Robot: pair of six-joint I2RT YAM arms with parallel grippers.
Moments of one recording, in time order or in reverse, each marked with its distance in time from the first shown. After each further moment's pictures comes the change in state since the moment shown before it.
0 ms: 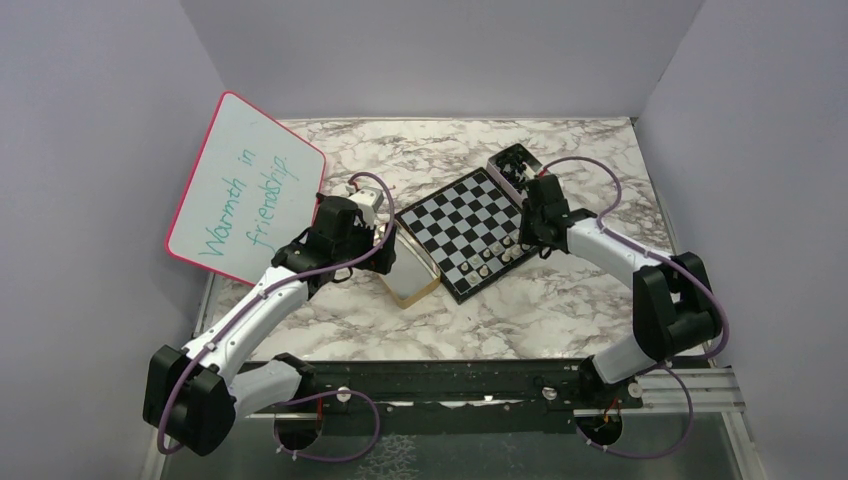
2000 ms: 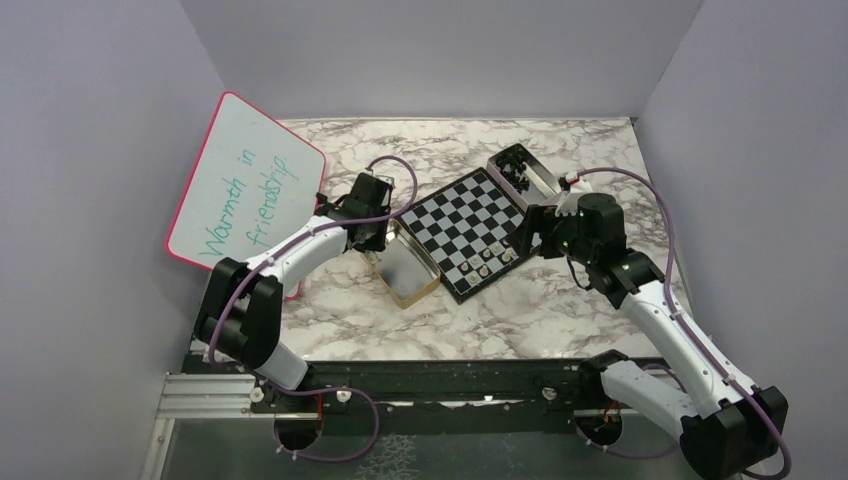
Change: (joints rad) left arm 0.011 0.435 0.241 -0.083 -0.203 -0.070; right arm 0.000 -0.622 -0.139 -0.058 -0.378 -0.070
